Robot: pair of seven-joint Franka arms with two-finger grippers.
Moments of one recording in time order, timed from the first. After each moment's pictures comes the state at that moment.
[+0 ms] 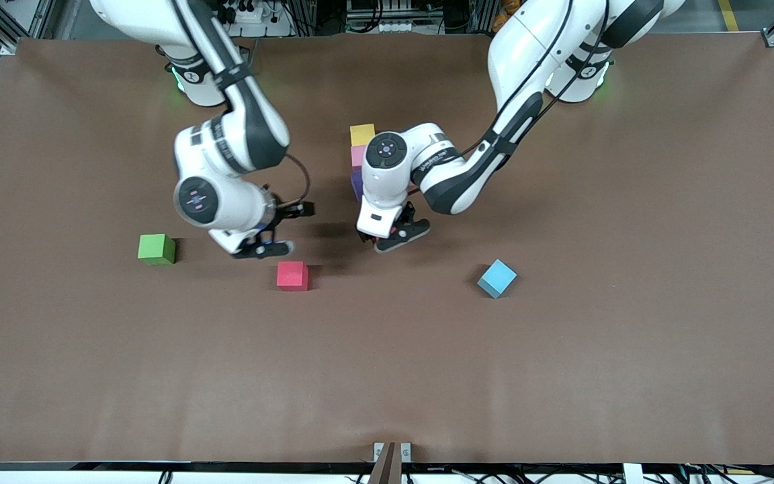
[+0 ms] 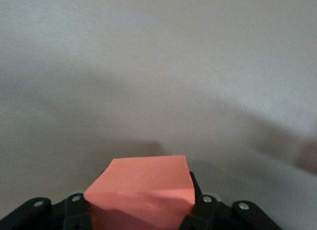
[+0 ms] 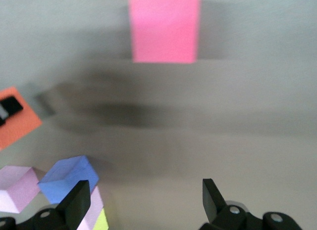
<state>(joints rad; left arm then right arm) -0.58 0.80 -0.36 -1.50 0.35 2.32 -1.45 0.63 0.37 -0.26 -1.88 0.41 1.95 0.14</state>
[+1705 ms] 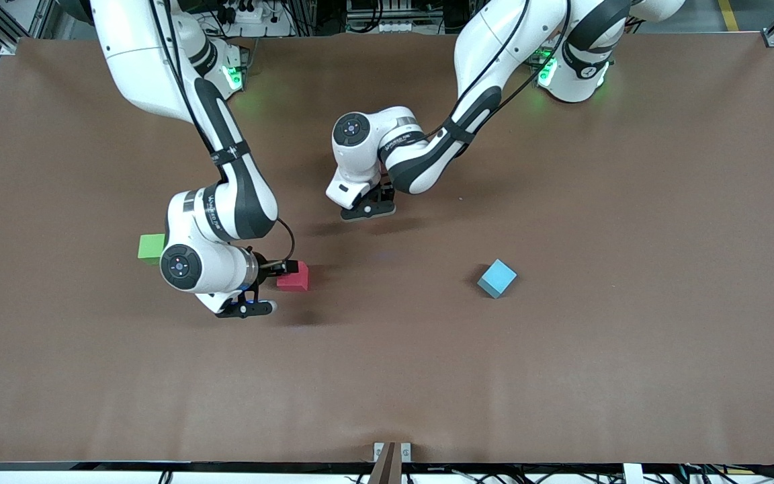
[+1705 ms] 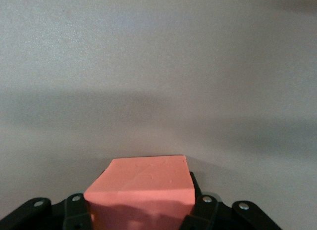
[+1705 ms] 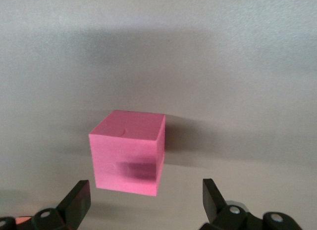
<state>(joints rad) -0.71 0.85 -0.35 -1.51 0.35 2.28 -1.35 0.55 0.67 -0.26 -1.58 0.43 2.00 0.05</state>
